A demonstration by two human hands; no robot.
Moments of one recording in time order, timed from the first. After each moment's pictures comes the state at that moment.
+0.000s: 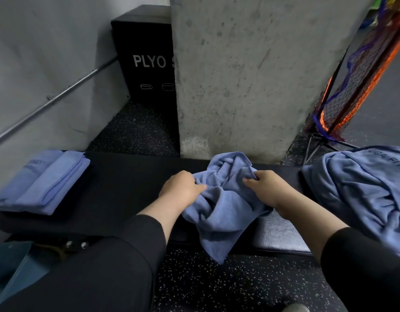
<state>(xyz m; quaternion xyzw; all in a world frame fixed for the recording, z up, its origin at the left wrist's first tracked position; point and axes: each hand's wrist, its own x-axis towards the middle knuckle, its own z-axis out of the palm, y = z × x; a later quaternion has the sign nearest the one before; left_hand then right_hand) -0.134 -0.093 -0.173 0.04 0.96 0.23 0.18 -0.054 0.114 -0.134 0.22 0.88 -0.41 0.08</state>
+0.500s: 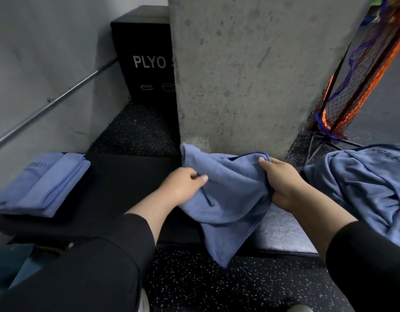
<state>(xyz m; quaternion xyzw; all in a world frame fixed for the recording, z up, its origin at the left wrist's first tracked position) -0.132 -0.099 -0.156 0.12 0.92 0.33 0.17 -0.067 0.121 -0.126 0.28 0.68 -0.68 -0.03</state>
